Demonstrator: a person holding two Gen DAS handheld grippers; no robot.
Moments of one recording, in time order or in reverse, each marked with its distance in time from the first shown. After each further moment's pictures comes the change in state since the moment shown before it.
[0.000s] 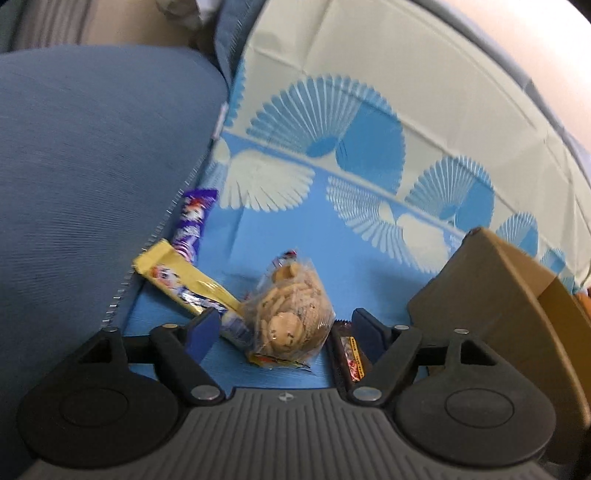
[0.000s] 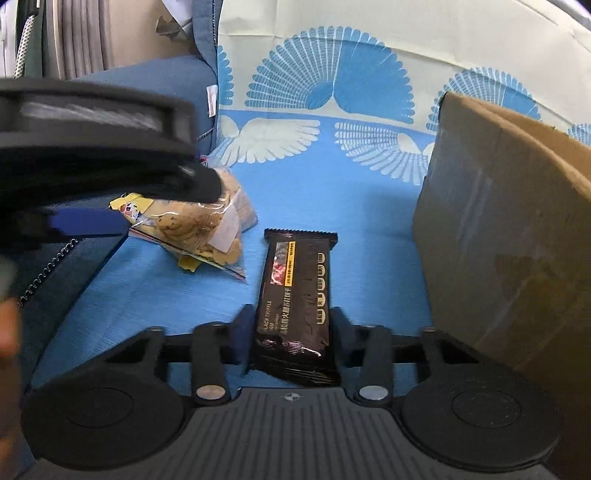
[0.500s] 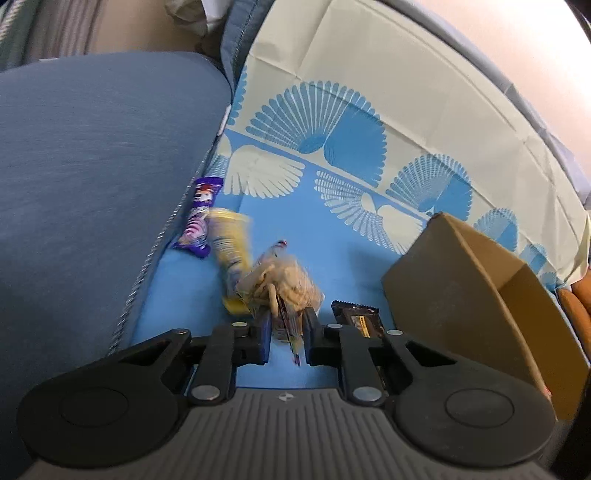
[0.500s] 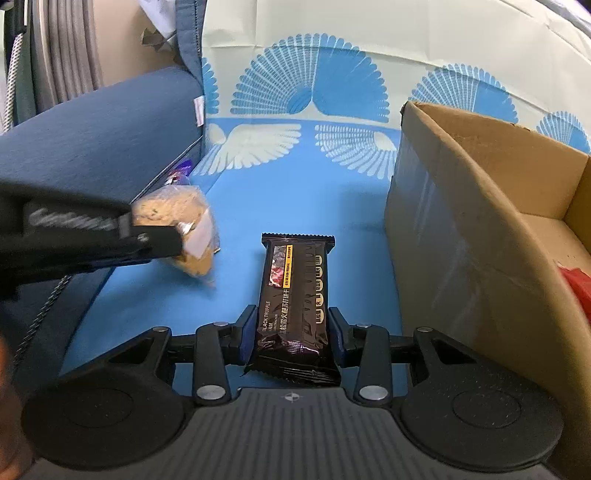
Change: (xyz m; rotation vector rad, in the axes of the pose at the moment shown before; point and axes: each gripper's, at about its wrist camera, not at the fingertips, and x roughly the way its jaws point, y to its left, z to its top) left arm -0.077 0.001 -0.023 -0.032 0.002 -0.029; right arm -0.037 0.000 -0.002 0.053 0.033 -0.029
